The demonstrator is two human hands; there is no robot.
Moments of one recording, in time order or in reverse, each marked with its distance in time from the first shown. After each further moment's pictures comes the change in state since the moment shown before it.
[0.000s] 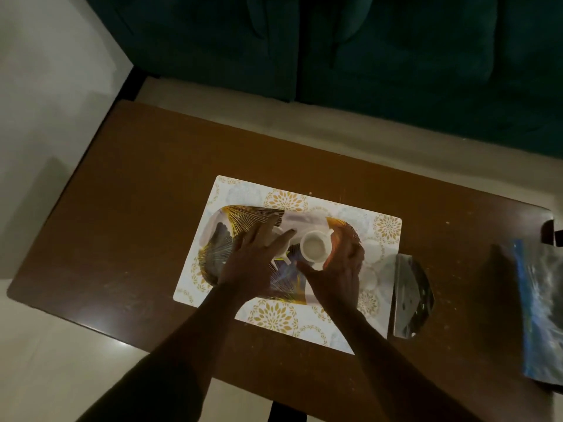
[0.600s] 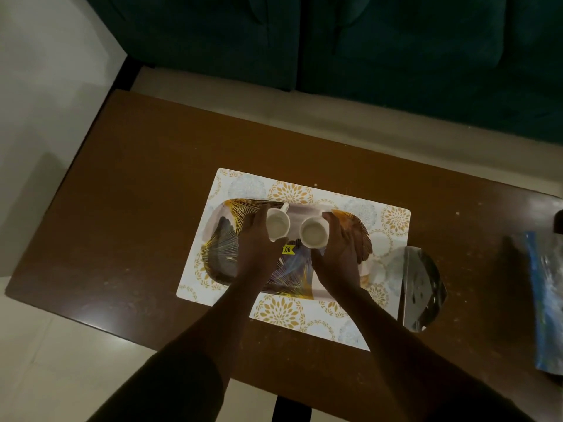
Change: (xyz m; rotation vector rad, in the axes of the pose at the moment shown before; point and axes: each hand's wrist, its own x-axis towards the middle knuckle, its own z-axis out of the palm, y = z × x) left_hand 0.026 0.008 0.004 -0.530 0.287 -0.419; right_hand 0.020 -0.006 0.016 -0.007 -0.062 -0.117
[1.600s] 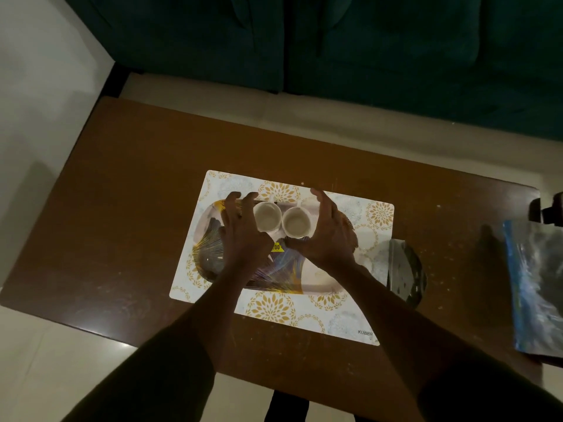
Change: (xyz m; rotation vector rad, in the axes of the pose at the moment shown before) left_hand -0.002 0.015 -0.014 0.144 0.096 0.068; right_hand 0.021 -0.005 -0.021 0.000 -0.043 -0.101
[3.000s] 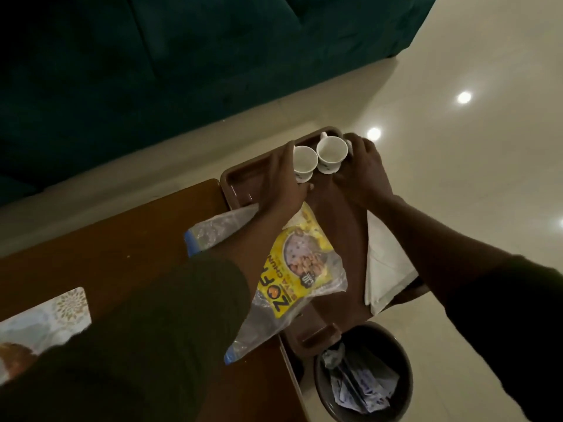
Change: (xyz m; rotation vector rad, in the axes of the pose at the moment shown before) left_hand -0.122 0.579 0.388 -0.162 -0.499 0.604; right_hand -0.099 0.493 -0.477 0.004 0.461 0.440
